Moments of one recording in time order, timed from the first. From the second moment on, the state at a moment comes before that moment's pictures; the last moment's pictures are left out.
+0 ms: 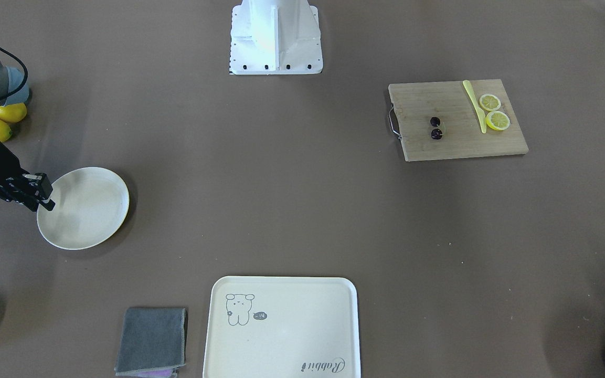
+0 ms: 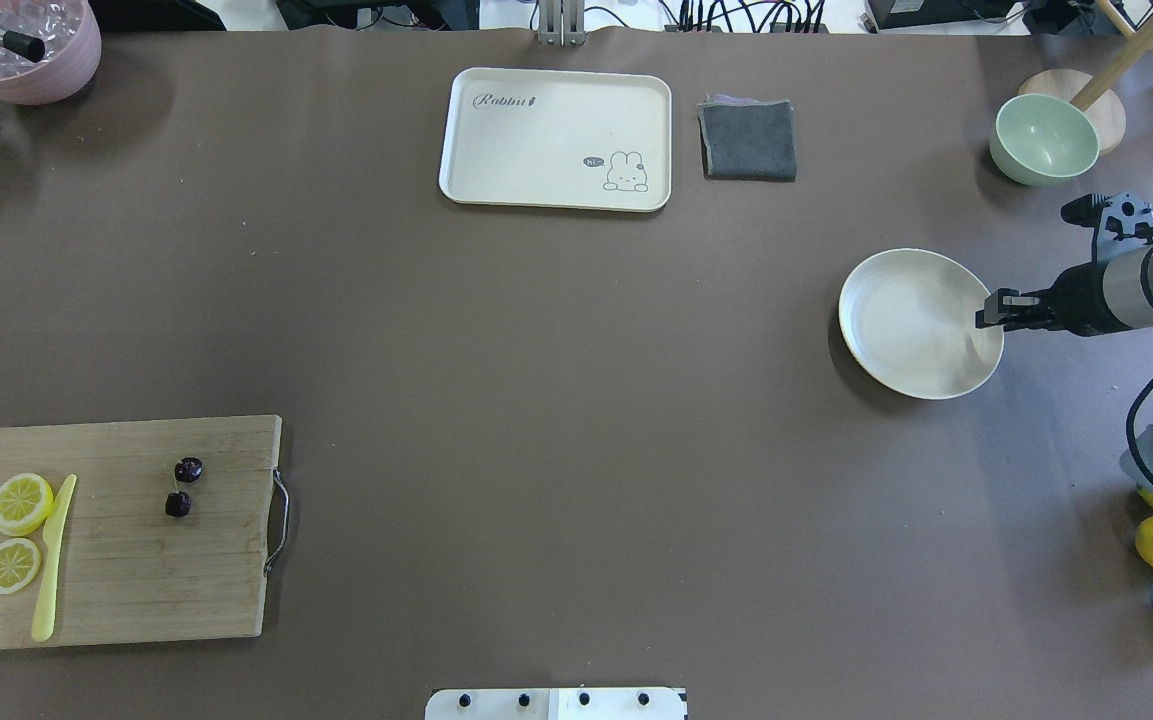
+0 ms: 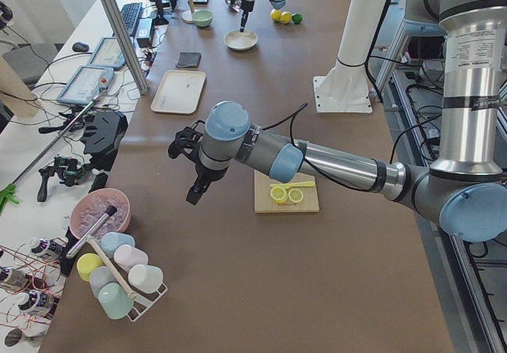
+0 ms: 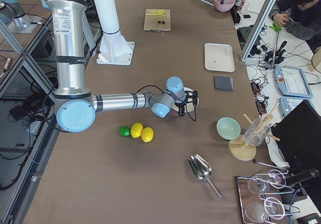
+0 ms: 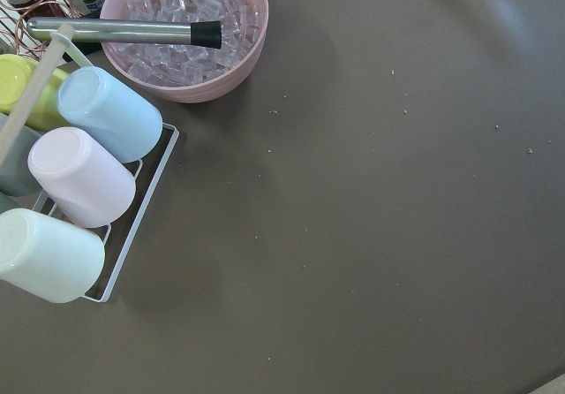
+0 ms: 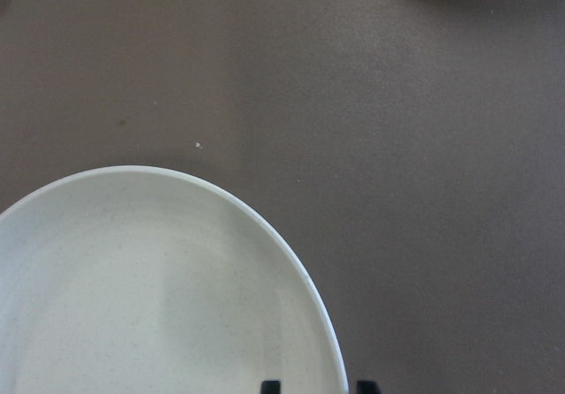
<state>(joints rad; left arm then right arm) -1.61 -1.53 -1.85 -1.80 -2.40 0.09 0.94 -1.55 1.52 -0.68 2.07 1.05</state>
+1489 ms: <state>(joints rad) -1.60 -1.54 -1.85 -1.80 -2.41 0.02 0.67 -1.35 1.70 -0.76 1.88 1.52</state>
